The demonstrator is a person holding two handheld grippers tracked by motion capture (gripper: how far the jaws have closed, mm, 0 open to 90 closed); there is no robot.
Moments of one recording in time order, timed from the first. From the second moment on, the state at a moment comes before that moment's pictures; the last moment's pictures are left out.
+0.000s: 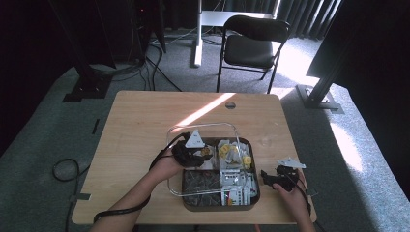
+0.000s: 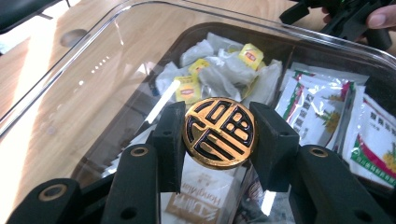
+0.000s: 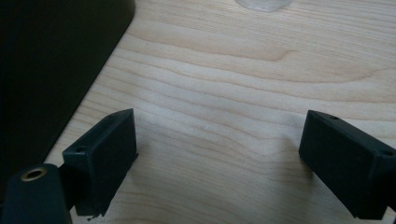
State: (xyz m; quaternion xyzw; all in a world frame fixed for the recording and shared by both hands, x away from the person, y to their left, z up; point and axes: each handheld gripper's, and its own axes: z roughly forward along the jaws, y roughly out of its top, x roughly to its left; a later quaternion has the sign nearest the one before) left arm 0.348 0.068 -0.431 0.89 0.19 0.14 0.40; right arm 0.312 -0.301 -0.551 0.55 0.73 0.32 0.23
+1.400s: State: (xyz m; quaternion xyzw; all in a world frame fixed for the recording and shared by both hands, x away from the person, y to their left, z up) left arm 0.355 0.189 -0.425 0.85 0.30 0.19 0.38; right arm 0.312 -0.301 -0.551 0.55 0.73 0.32 0.23
